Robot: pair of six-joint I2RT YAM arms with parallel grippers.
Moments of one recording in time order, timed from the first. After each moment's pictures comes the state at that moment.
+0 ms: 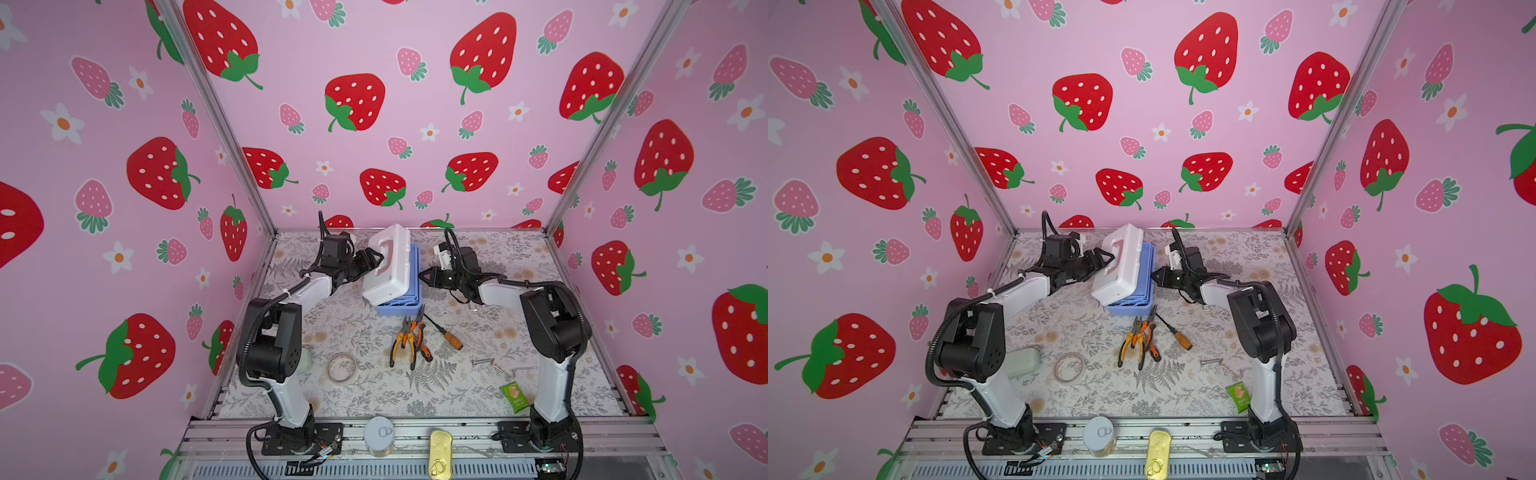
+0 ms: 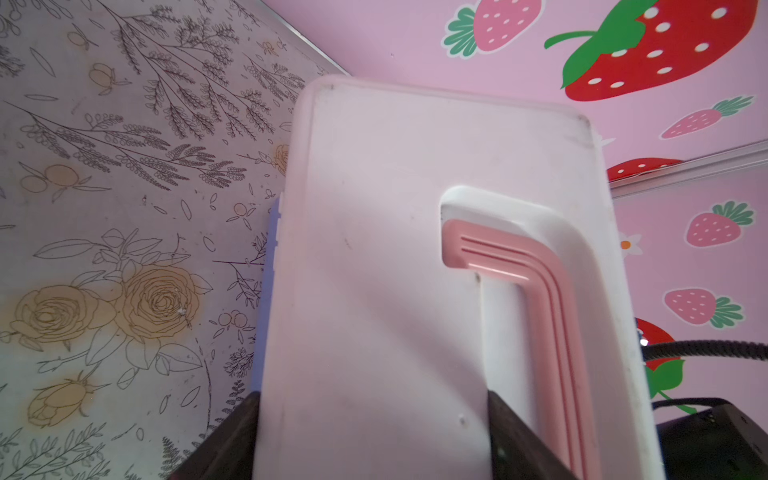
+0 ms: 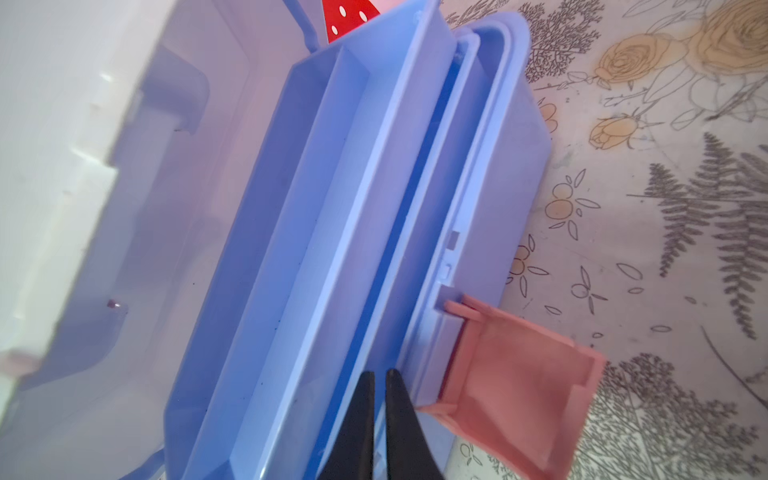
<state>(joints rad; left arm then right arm) -0.18 1.79 1.20 -0.03 0.46 -0.69 0.53 1.99 1.20 0.24 -0.51 0.56</state>
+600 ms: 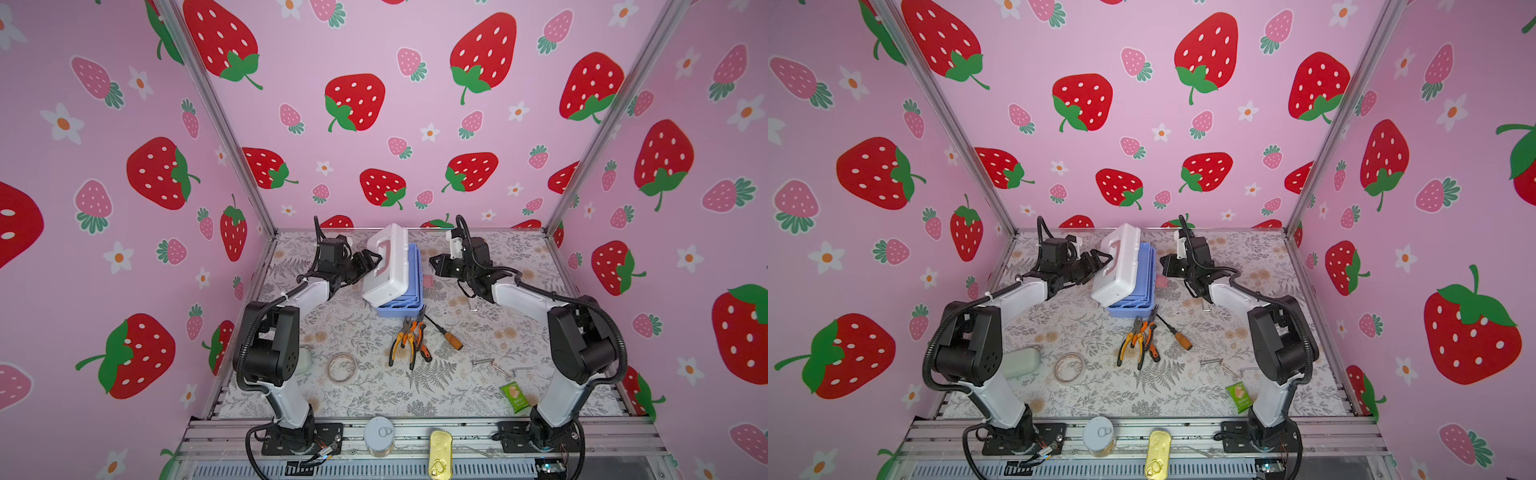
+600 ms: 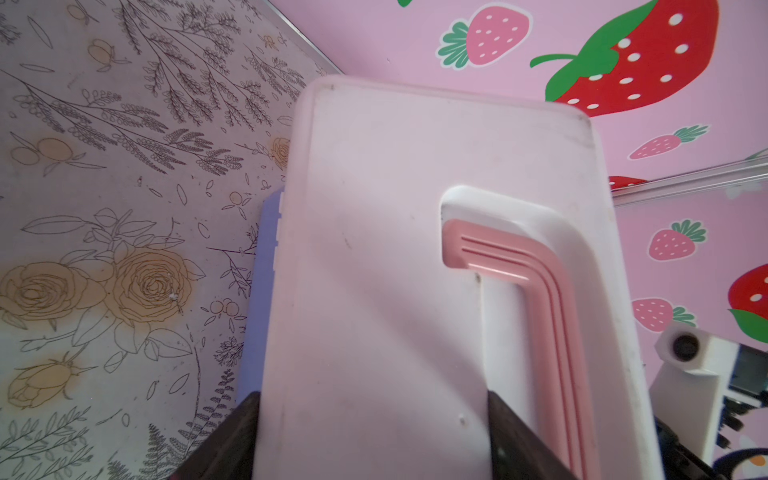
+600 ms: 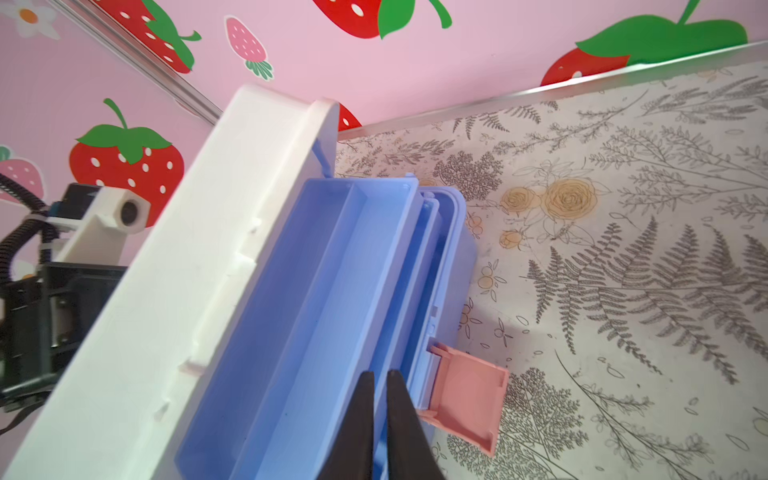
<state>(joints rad) -0.17 1.76 1.14 0.05 0.49 -0.76 0.54 1.79 1.19 0.15 -0.29 0.48</state>
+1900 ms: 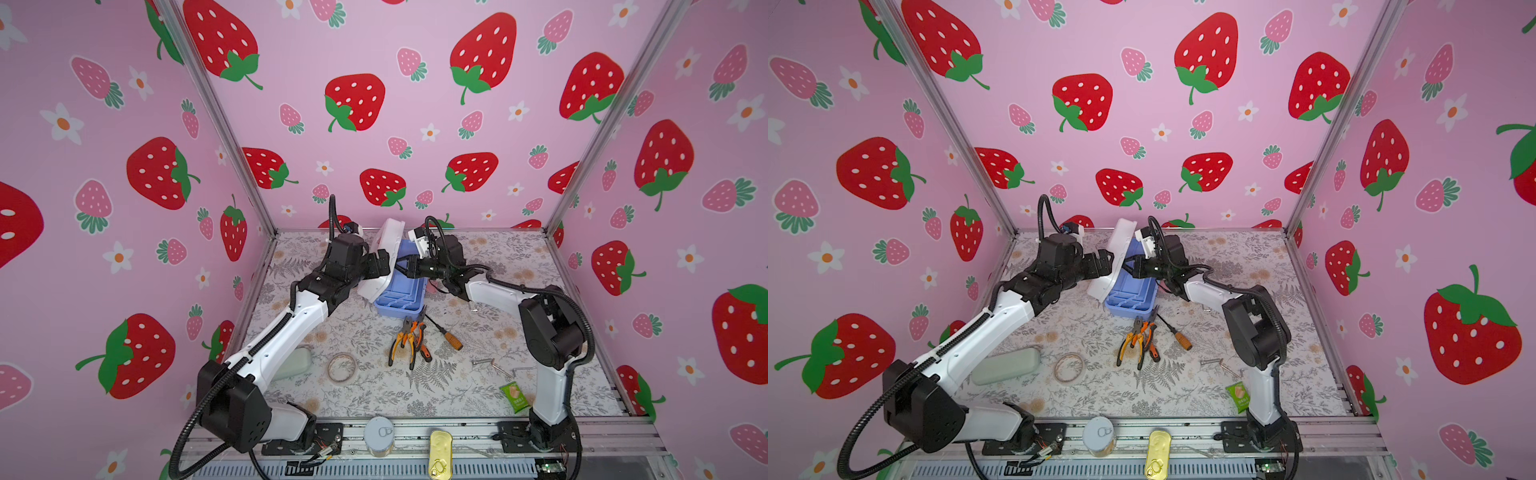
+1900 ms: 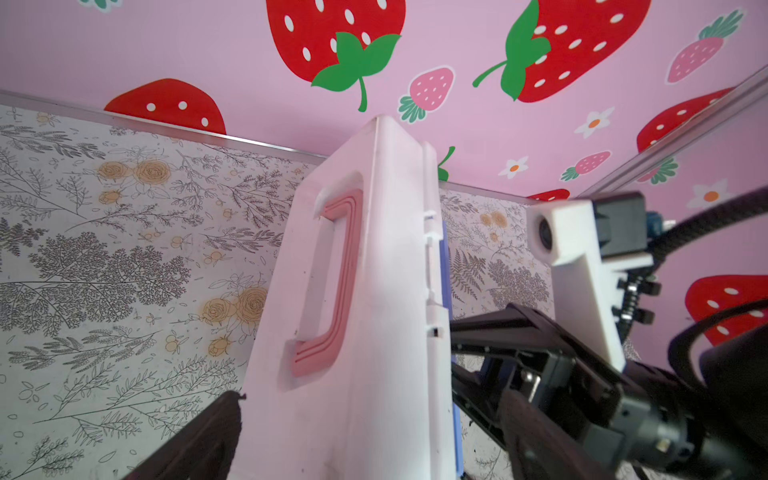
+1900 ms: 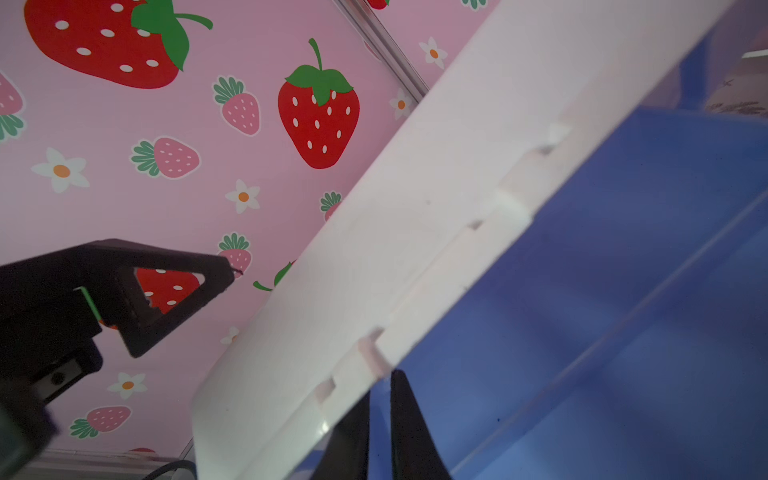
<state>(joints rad) -0.46 1.38 1.21 -0.38 -0.08 -0.43 0.67 1.97 1.36 0.34 -0.64 0.59</state>
